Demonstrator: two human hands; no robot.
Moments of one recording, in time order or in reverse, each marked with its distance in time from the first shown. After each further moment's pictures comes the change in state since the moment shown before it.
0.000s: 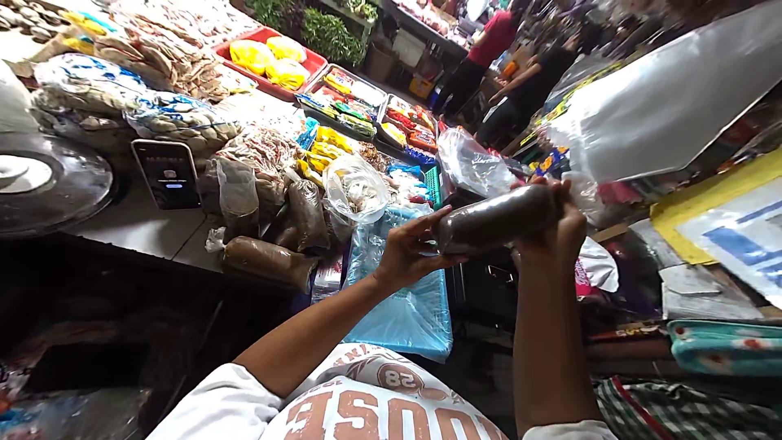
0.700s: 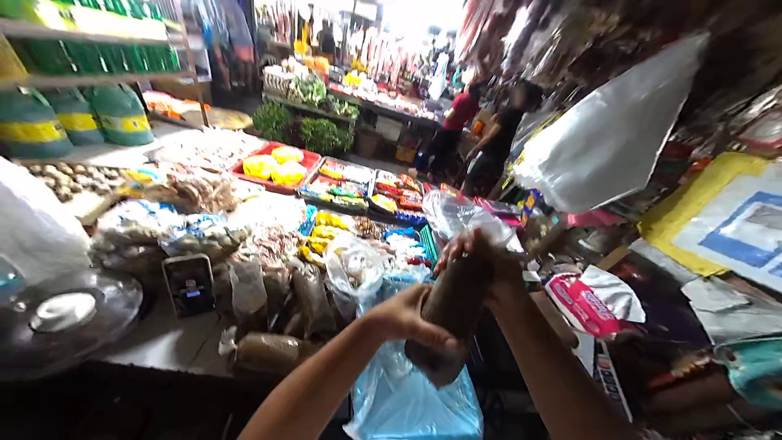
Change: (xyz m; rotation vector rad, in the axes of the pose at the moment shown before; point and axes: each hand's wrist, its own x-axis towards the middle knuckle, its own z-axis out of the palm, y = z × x) left_hand 0.050 0.047 -0.014 -0.217 -0.697 -0.417; right_hand 0.003 0.012 0.028 -0.146 -0.688 0.100
